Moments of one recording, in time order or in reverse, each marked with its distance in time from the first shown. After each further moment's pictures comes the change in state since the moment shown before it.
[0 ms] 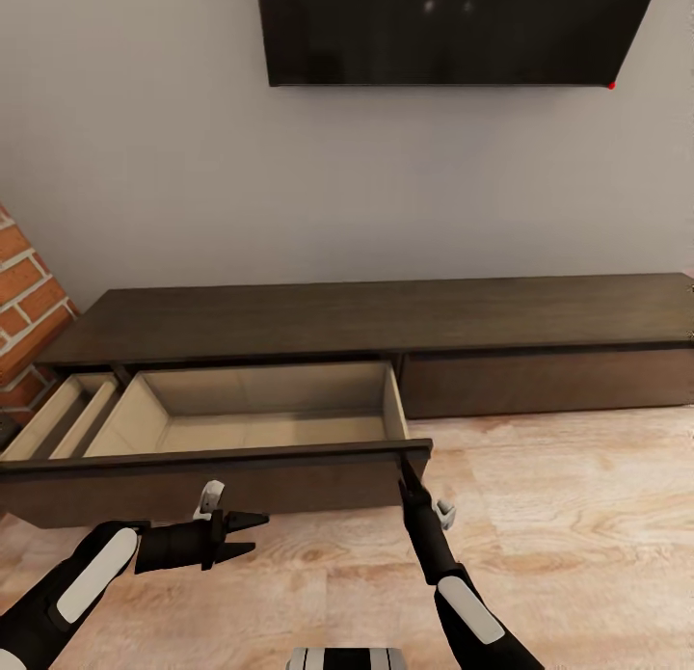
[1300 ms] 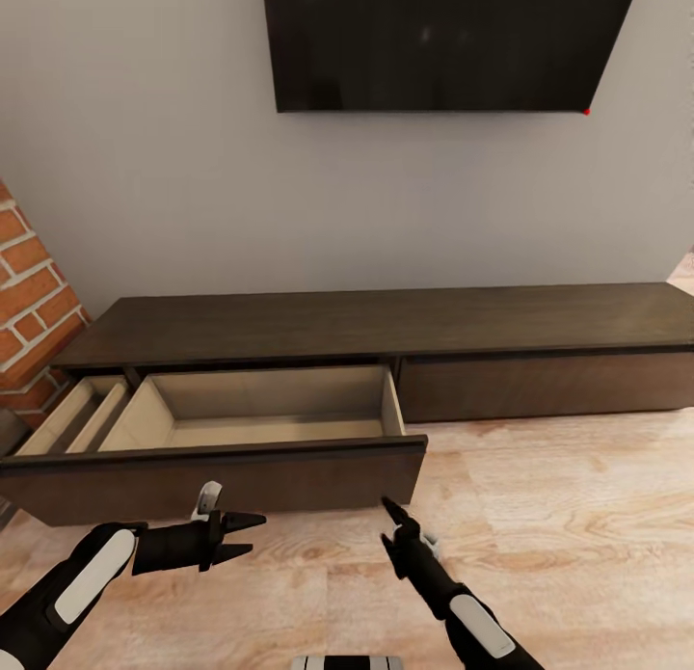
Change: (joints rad) left arm 0.000 0.003 0.005 0.015 0.002 0.001 0.000; right arm 0.006 -0.029 0.004 0.087 0.005 0.363 -0.205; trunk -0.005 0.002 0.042
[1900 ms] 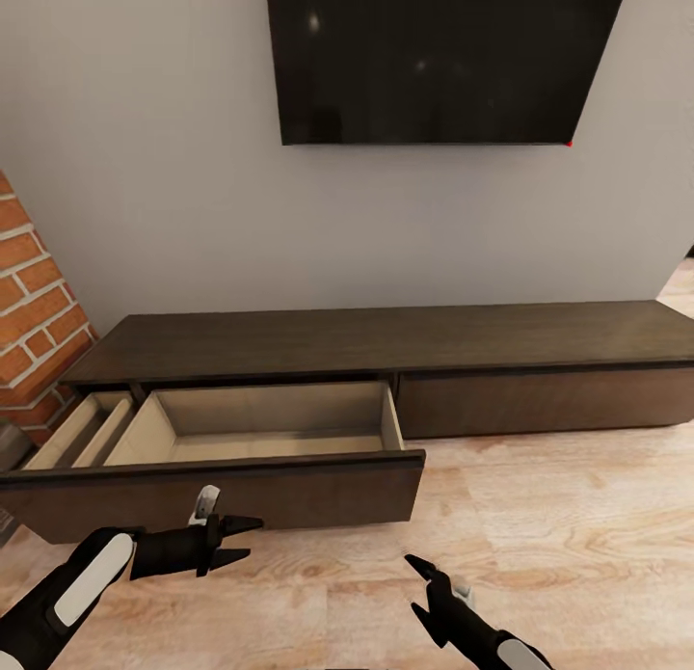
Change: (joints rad) left arm 0.000 -0.001 0.003 0.034 0.000 -0.001 0.002; right arm 0.002 -0.107 0.005 0.217 0.073 0.190 0.018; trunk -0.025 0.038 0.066
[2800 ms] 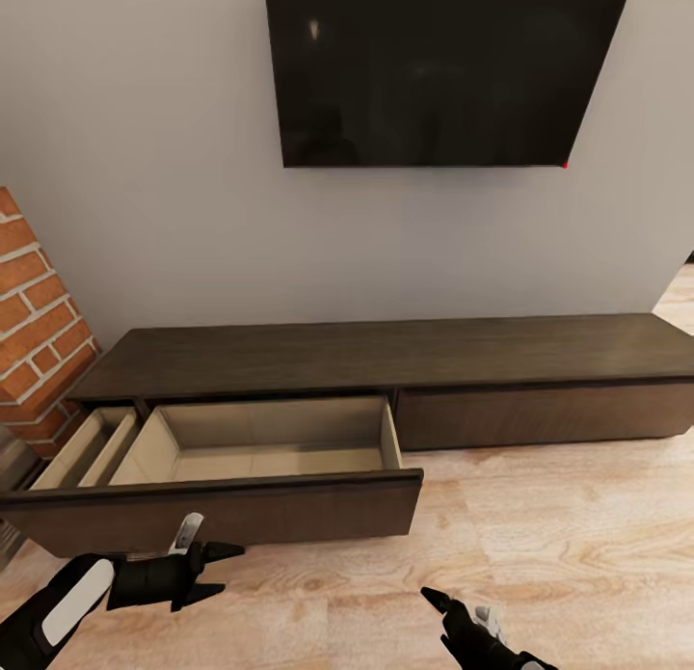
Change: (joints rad) left arm 0.000 0.017 0.000 0.184 -0.024 -0.013 0.024; right arm 0.001 -0.039 0.014 0.090 0.198 -0.119 -0.003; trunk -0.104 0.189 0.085
